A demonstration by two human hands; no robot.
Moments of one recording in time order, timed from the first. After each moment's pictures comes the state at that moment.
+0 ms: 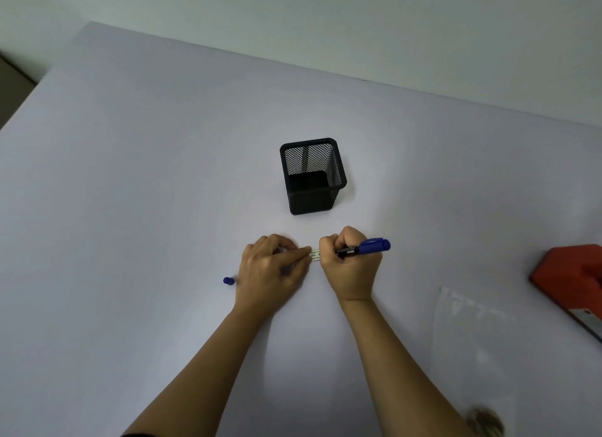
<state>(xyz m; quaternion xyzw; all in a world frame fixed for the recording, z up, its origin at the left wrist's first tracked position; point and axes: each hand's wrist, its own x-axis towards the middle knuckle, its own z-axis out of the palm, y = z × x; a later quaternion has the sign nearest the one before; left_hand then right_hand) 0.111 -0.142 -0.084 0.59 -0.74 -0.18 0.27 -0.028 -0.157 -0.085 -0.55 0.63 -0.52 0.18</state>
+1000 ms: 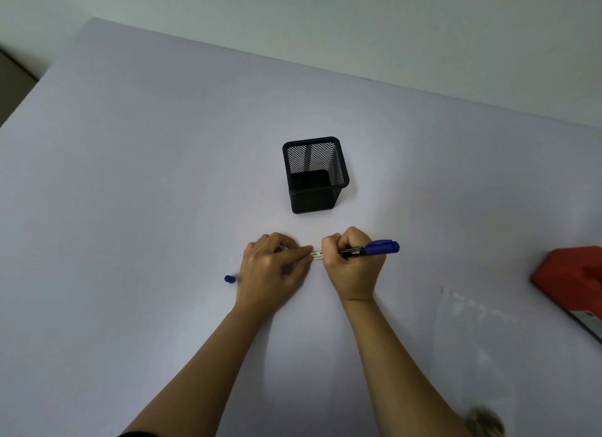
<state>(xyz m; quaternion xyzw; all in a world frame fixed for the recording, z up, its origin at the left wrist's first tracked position) 0.110 -0.142 -0.082 0.59 -0.74 -0.17 0.28 -0.029 -0.157 -0.085 -0.54 0.61 -0.55 0.20</state>
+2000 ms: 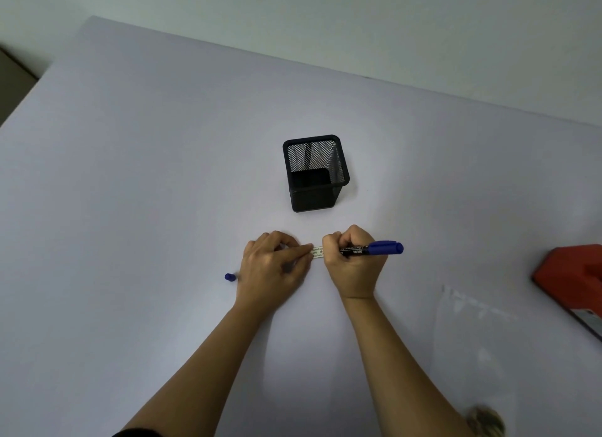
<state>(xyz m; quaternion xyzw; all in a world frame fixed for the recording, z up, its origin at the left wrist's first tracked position) 0.111 -0.141 -0.082 0.59 -0.74 -0.17 0.28 -0.028 -0.156 -0.086 -0.53 0.61 -0.55 0.19</state>
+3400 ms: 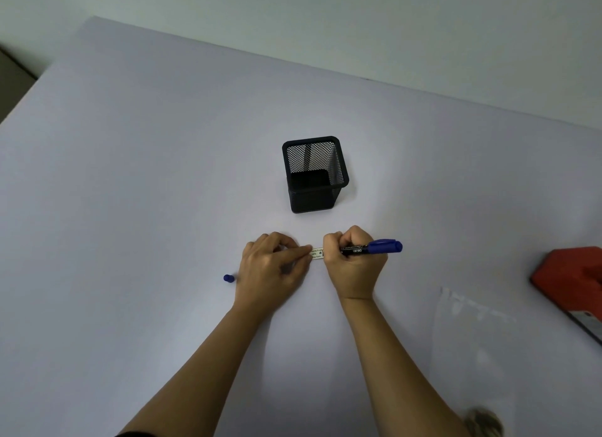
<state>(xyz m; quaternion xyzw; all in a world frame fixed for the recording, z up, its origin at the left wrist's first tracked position) 0.111 -0.142 -0.084 0.59 -0.74 -0.18 0.27 -0.027 -0.157 -0.083 -0.51 0.62 -0.56 0.19</state>
